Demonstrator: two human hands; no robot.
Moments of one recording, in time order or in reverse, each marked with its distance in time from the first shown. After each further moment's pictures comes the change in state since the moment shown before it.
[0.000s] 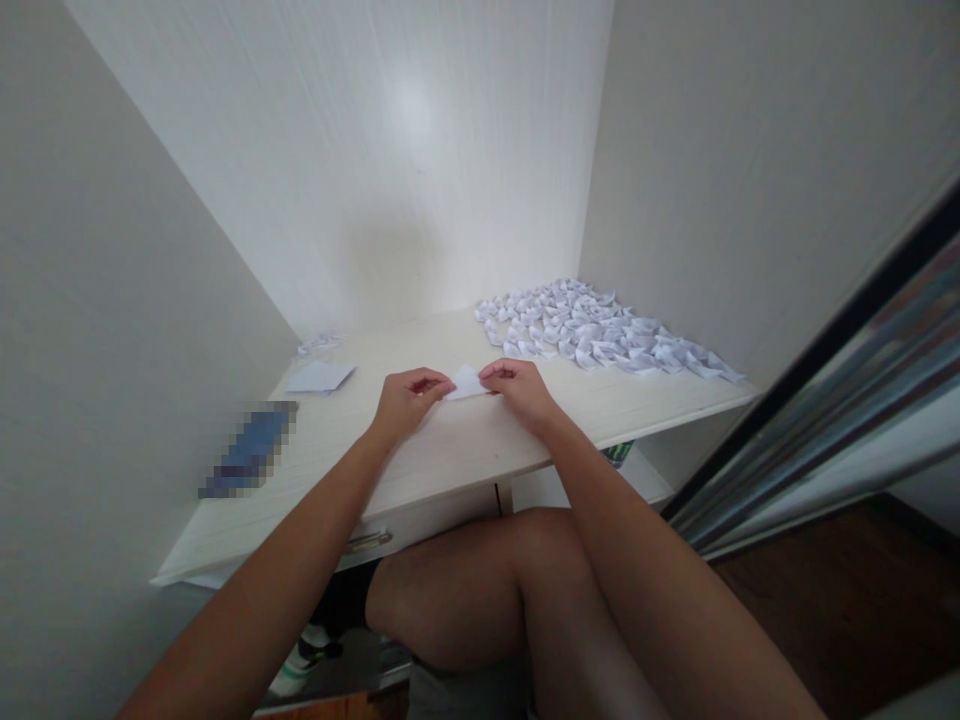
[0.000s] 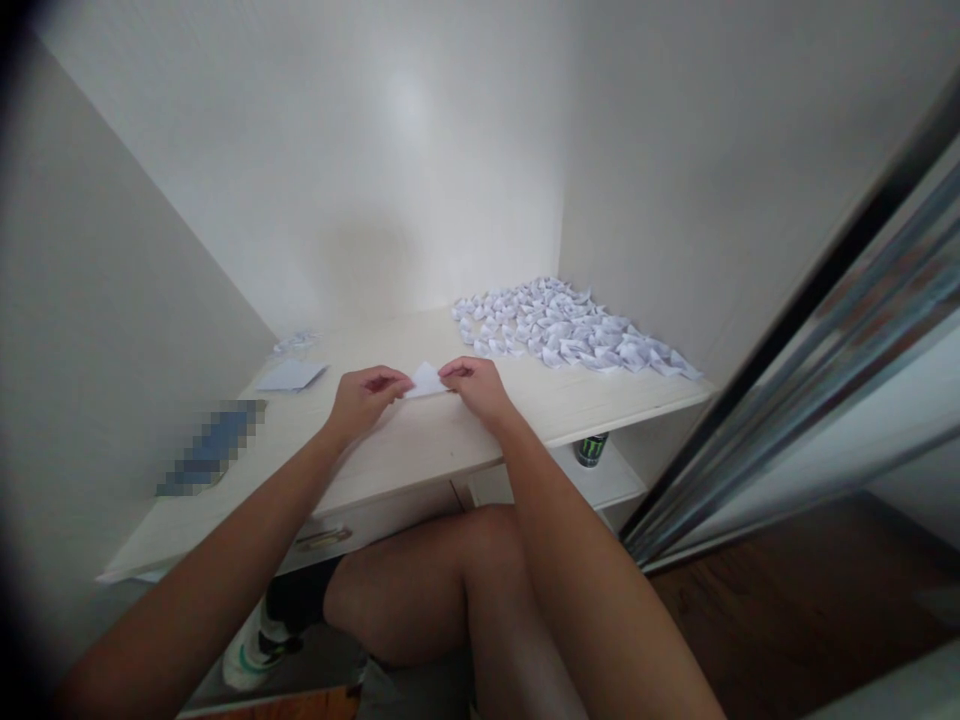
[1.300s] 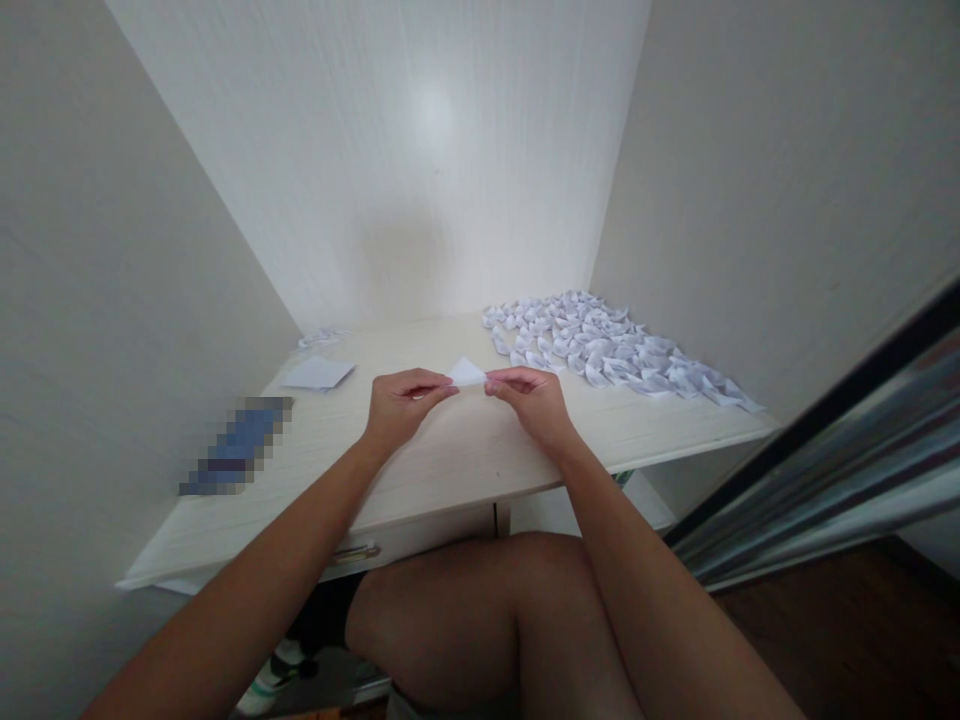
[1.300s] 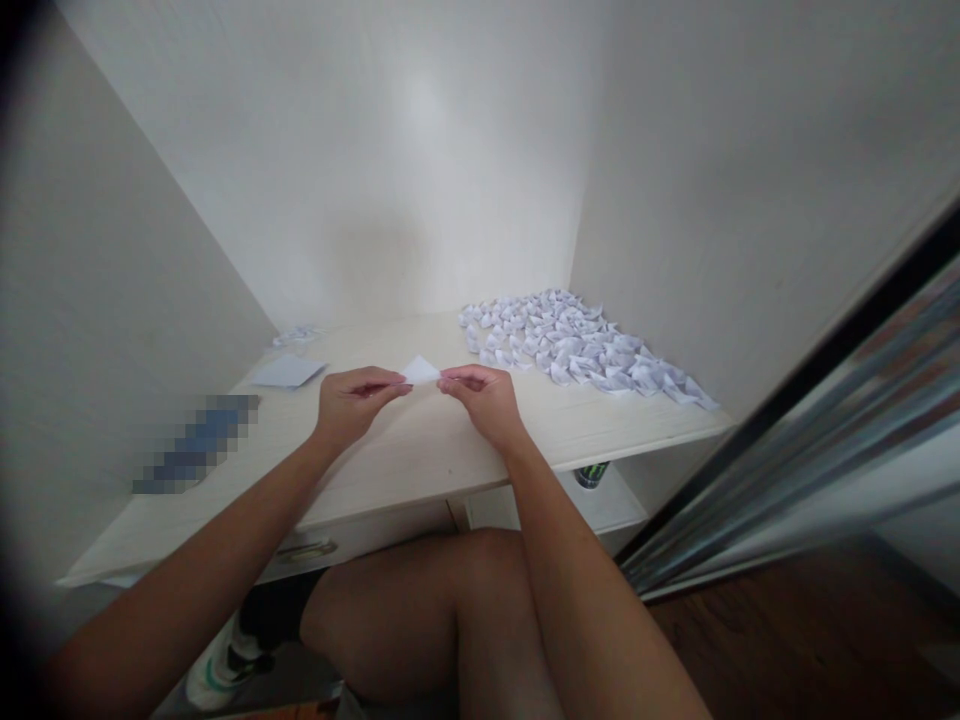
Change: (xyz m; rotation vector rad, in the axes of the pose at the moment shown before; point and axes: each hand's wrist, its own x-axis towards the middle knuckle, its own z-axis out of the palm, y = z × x) left_hand -0.002 0.013 0.000 0.050 0.199 0.178; right_hand -0.013 -0.017 -0.003 0.003 -0.008 -0.125
